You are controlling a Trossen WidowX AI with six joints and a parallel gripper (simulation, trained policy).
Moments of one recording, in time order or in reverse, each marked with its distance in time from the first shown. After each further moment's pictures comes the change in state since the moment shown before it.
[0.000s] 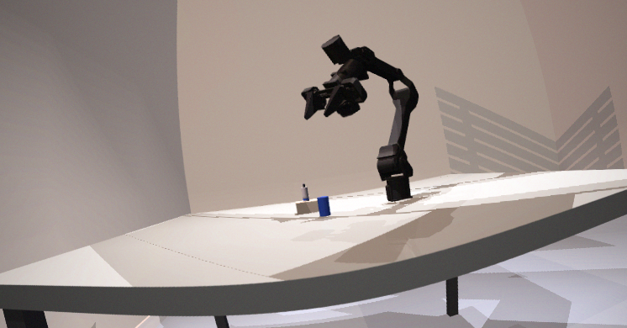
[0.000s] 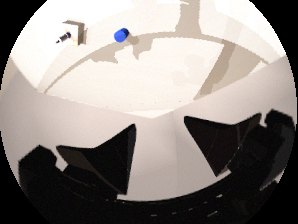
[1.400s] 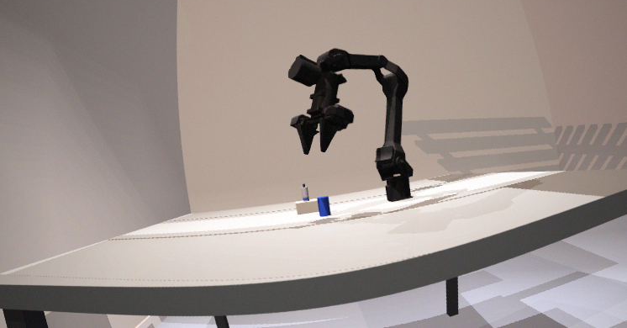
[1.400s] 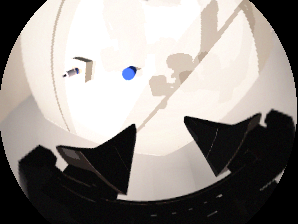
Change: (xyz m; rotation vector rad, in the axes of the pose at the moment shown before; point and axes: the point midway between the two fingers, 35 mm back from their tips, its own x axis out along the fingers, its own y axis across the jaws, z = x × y) arm 0.054 0.022 0.050 0.101 -0.473 -0.008
